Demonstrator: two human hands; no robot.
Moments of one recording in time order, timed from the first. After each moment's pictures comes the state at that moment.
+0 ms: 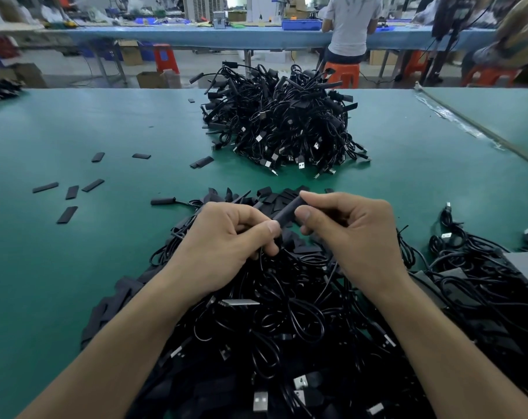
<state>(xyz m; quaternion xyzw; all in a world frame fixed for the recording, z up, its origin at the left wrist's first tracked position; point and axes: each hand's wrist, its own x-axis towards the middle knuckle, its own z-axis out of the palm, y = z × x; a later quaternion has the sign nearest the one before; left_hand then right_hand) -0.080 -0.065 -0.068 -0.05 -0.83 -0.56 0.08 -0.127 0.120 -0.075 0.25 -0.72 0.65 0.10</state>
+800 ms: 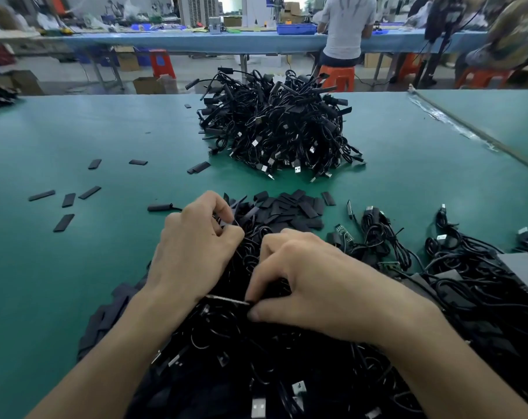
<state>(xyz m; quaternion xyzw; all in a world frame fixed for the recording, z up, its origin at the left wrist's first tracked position) -0.082 -0.076 -0.070 0.10 -0.91 -0.35 0.22 -0.092 0.107 -0.040 0.46 -0.85 0.26 -0.07</state>
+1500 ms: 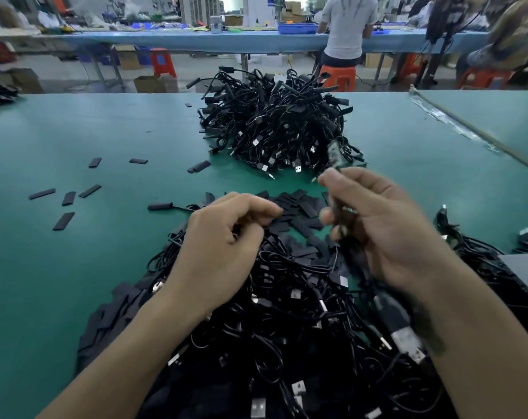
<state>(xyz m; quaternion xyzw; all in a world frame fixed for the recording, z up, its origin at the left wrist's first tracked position) -0.074 -0.052 -0.062 -0.06 -0.86 -0.45 0.24 -0.118 0.131 -0.025 0.08 -0.58 0.80 -0.14</state>
